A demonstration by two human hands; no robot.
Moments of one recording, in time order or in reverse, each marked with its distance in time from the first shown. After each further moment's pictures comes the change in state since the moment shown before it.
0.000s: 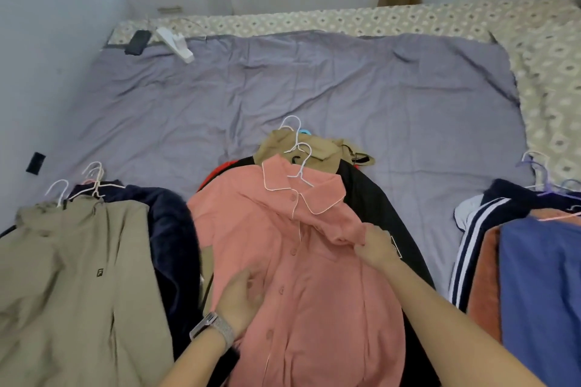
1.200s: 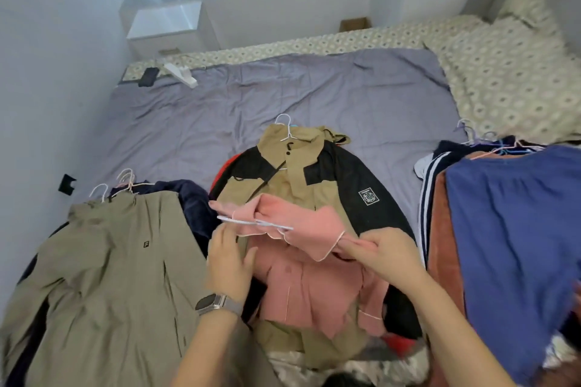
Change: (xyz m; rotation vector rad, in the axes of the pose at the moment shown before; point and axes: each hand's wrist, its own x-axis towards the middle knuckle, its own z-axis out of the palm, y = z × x) left_hand -0.164 -0.024 -0.053 0.153 0.543 0.438; right_hand -0.334 -0.046 -0.022 0.255 0.337 -0.242
